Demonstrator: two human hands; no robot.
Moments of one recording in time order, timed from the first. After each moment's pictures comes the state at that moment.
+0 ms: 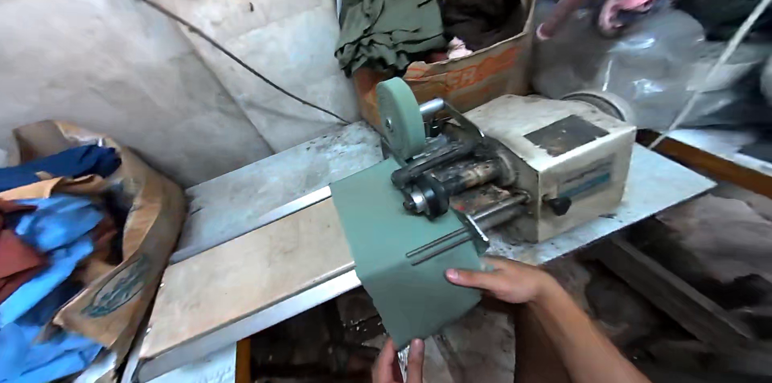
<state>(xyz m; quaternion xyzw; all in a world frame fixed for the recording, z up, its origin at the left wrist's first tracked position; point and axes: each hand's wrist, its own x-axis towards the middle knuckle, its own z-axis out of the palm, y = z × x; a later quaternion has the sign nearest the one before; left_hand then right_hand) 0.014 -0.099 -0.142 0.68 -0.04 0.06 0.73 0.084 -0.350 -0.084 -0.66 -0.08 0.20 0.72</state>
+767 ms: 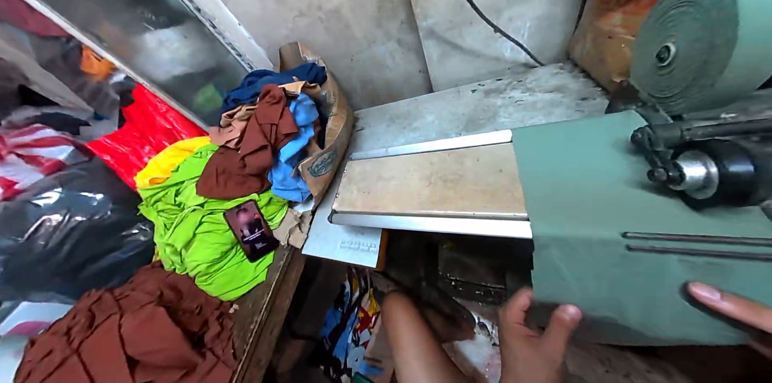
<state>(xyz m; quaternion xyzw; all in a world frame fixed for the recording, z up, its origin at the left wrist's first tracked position) 0.024 -0.099 -0.125 0.66 -0.03 0.09 0.74 0.084 -0.335 -0.077 -0.60 -0.14 0.16 0.77</state>
